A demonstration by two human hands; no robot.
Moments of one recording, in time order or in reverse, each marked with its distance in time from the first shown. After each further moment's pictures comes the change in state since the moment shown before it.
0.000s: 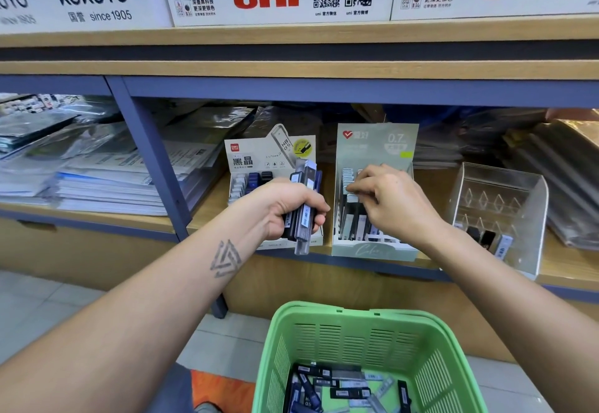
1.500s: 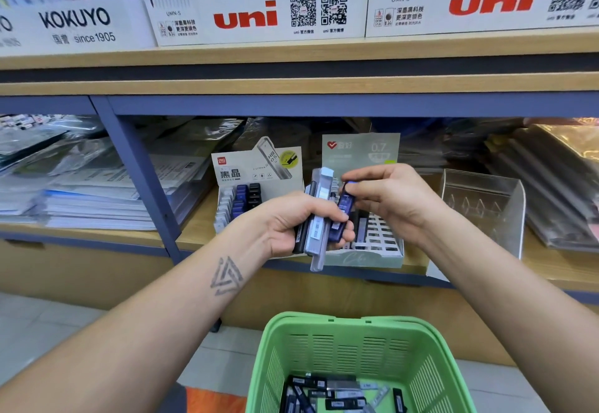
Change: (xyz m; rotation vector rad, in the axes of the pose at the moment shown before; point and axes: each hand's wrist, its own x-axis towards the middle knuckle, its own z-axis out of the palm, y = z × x) left_hand -0.017 0.005 0.034 -0.154 -0.309 0.020; right_hand 0.004 -0.002 -0.031 1.227 0.011 0.607
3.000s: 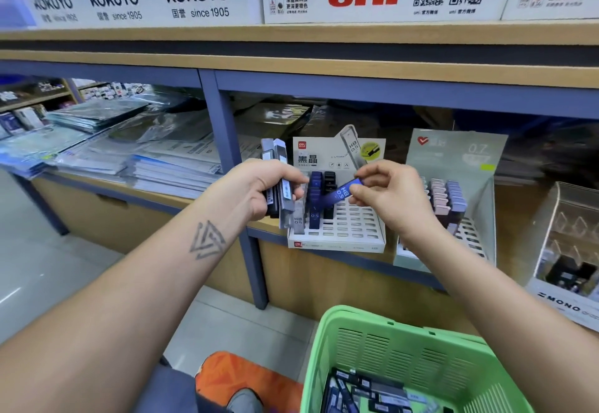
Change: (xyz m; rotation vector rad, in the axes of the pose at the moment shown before) left_hand -0.067 0.026 -0.128 -0.069 0.621 0.101; right_hand 0.028 0.035 0.118 -0.299 -0.003 -0.197
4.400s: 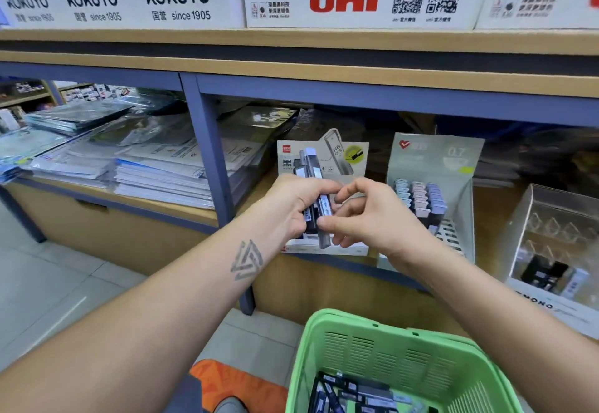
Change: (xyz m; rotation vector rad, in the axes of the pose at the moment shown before) left_hand 0.007 -0.028 0.065 -0.131 -0.045 0.051; right_hand -0.044 -0.037 -0.008 -0.032 -0.285 0.139
